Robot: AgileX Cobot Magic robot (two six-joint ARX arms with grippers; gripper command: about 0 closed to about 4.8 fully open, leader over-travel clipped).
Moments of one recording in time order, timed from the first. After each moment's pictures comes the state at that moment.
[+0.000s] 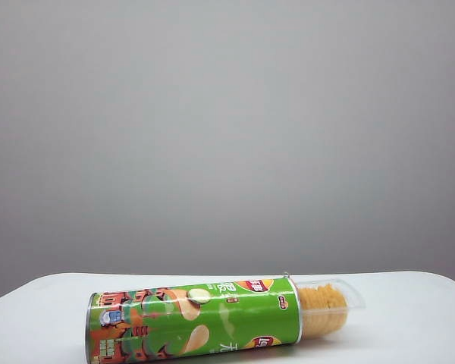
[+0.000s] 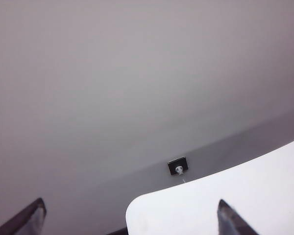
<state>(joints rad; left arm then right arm) 0.04 0.58 0.75 -0.28 0.26 0.33 0.15 0.10 0.40 -0.11 0.17 0.26</state>
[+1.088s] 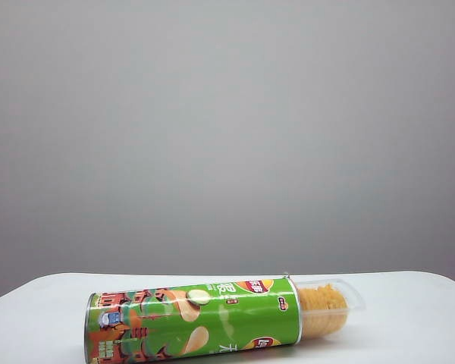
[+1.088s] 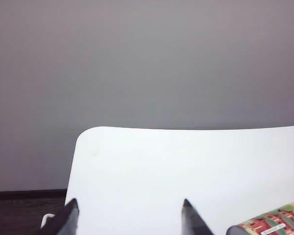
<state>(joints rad) 0.03 0.04 0.00 -0.05 0.20 -0.02 0.14 0.00 0.01 -0.11 0.16 0.24</state>
